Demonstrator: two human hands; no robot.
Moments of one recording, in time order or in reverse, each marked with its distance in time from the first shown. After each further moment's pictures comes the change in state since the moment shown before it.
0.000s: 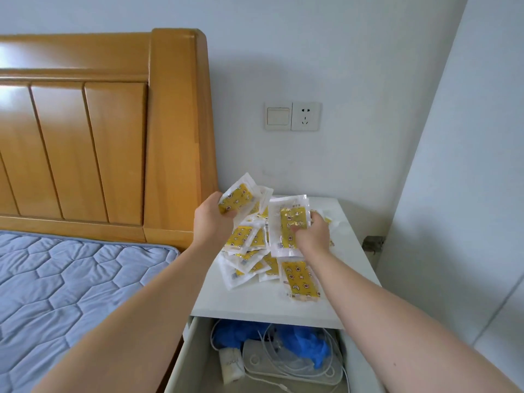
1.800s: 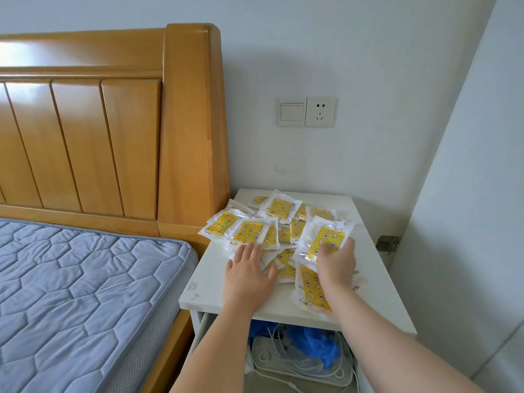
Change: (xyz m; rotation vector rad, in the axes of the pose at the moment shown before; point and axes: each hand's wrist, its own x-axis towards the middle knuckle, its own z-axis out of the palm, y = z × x) left_hand -0.081 -0.052 0.054 0.517 -0.321 0.038; right_hand -0.030 0.032 -0.010 -0.007 0.250 0.060
